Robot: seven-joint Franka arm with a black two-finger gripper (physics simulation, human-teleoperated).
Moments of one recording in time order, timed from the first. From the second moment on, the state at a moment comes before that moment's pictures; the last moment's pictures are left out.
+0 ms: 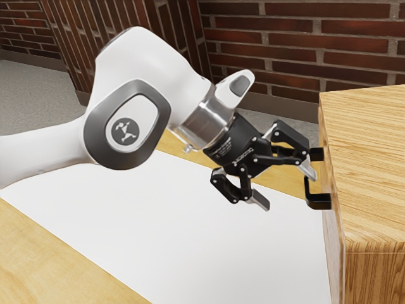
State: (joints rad) arm -1.39 -0.26 0.98 -1.86 -0.25 2.23 -0.79
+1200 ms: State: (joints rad) arm -1.39 -0.34 1.02 -1.91 -0.25 2.18 -0.79
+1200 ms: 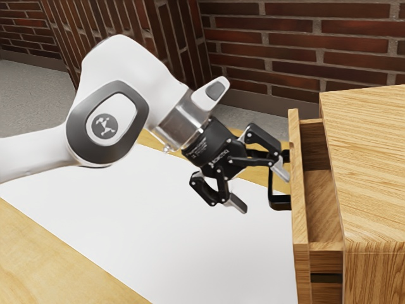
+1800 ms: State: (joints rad) arm -1.31 -0.47 0.97 -2.00 -0.20 2.18 -0.79
